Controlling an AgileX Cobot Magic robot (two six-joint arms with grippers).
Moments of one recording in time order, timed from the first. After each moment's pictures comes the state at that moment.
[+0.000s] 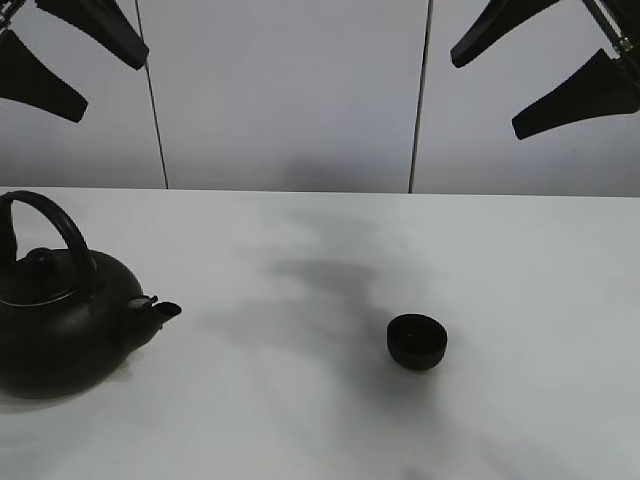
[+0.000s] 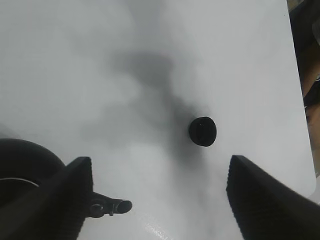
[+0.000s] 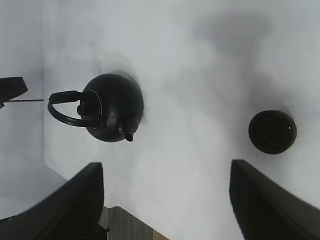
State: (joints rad) left arm -0.09 1.65 -1.32 -0.79 1.01 0.42; right arm 0.02 1.51 -1.17 0.82 1.02 -0.27
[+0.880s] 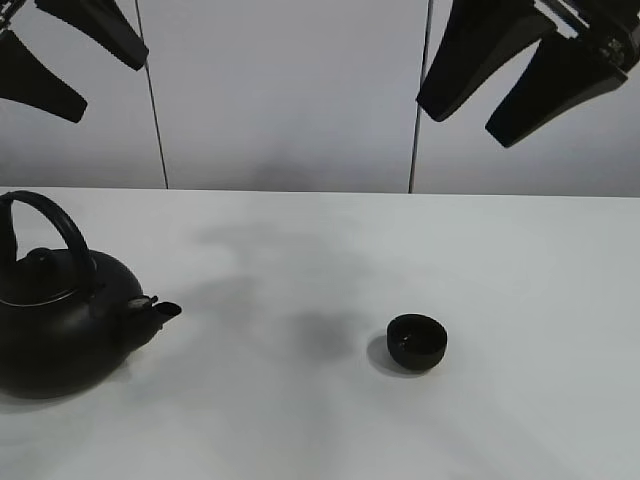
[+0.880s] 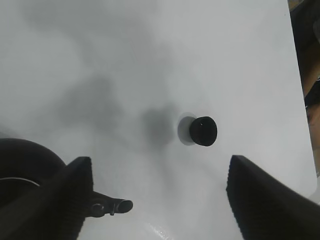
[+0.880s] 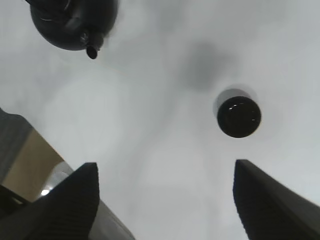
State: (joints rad) left arm -0.09 1.65 -1.32 -0.79 1.00 0.42; right arm 0.26 1.51 -1.30 0.47 1.13 -0.42
